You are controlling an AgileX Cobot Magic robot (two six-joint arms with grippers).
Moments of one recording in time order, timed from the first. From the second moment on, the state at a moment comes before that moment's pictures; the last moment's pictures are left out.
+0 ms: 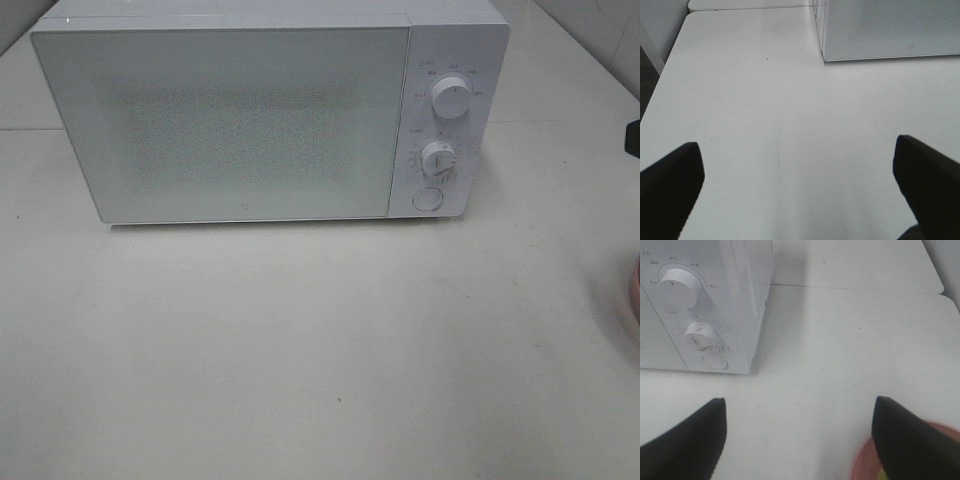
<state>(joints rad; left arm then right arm) 0.05 0.00 -0.50 -0.11 1.05 0.11 0.07 0.93 -0.53 -0.14 0.15 0.10</state>
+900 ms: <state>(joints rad) 0.05 0.00 -0.50 -0.11 1.05 0.11 0.07 1.29 -0.35 0.11 -0.58 -0.06</state>
